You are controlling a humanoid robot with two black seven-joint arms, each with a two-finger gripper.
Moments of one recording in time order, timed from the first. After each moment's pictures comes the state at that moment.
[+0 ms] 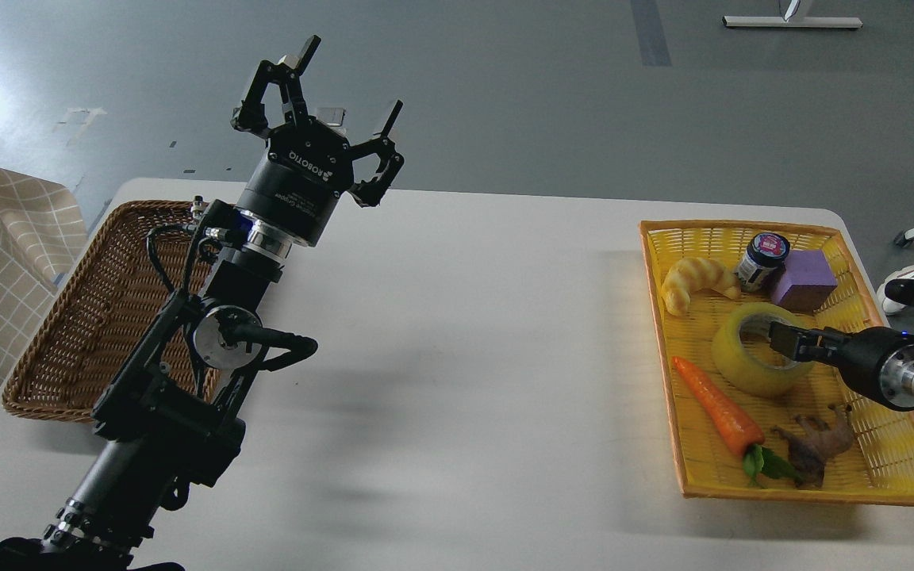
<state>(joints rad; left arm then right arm) -0.37 0.02 -1.34 -1.31 0.47 -0.39 -0.18 0.30 -0.67 1.00 1.28 -1.90 0.44 -0.11</state>
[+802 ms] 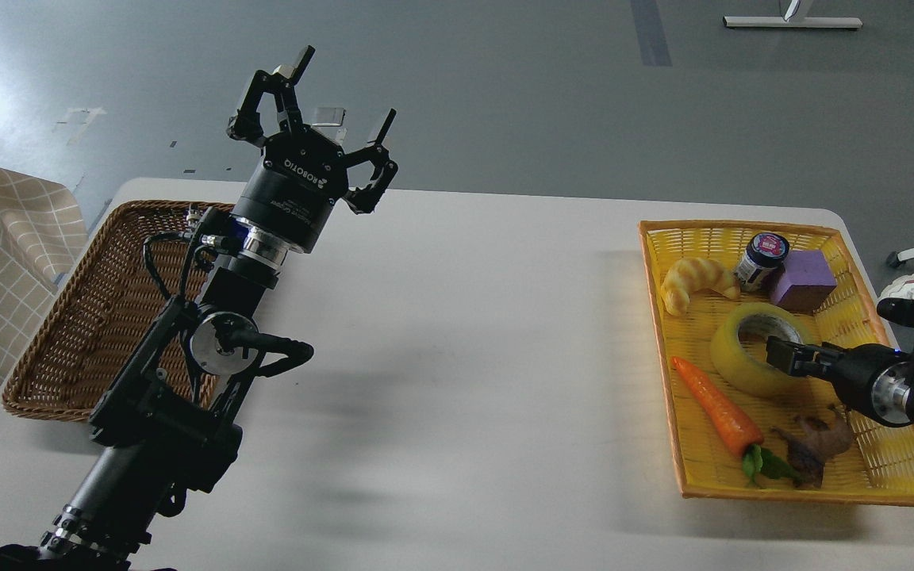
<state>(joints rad) -0.36 0.02 -1.34 -1.31 0.47 -0.39 -0.18 0.27 -0.65 1.00 1.25 -1.92 0.40 -0.11</state>
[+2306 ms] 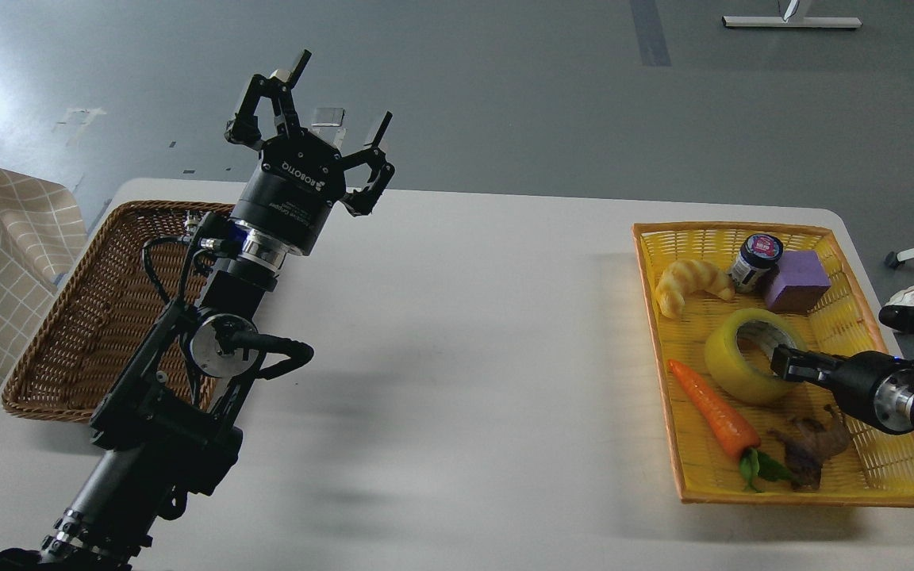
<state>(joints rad) -0.35 0.02 -1.35 -1.31 0.47 -0.37 -0.18 0.26 -0.66 1.00 1.24 -1.90 0.41 -0.02</state>
